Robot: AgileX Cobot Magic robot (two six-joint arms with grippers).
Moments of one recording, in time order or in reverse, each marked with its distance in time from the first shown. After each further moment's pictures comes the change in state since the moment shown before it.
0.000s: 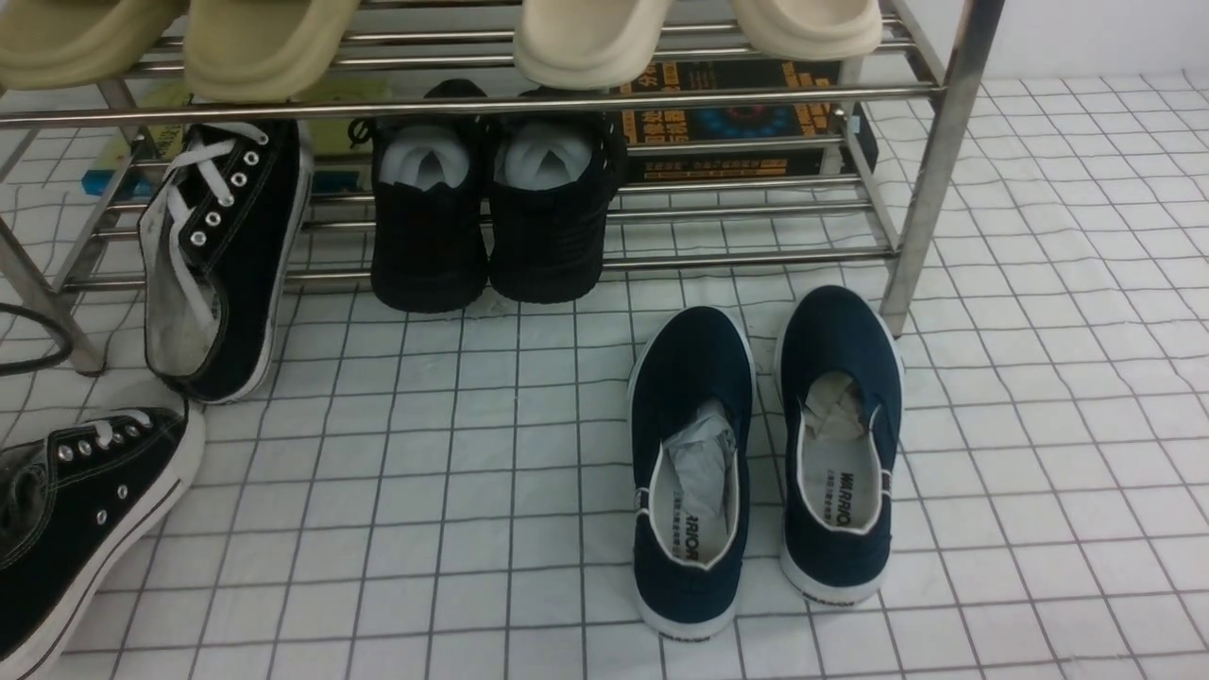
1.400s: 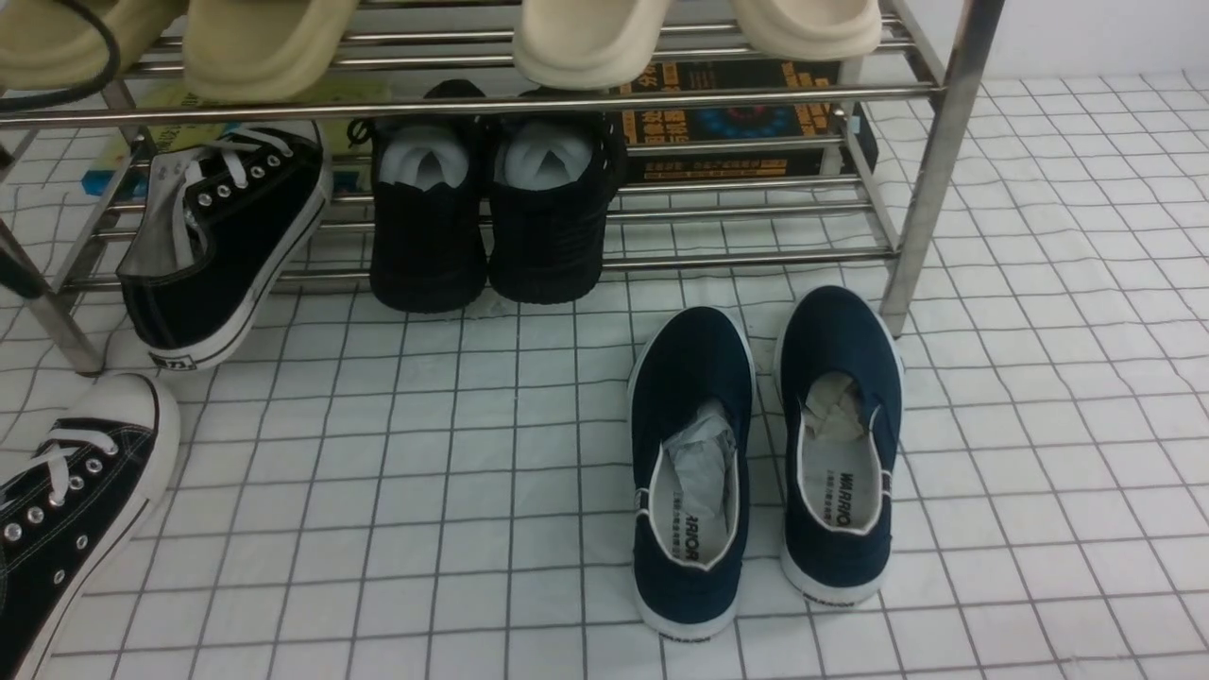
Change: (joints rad) right arm 0.000 0.000 0.000 -0.002 0.000 0.000; left arm -0.041 0.228 -0.509 -0.332 0.026 0.549
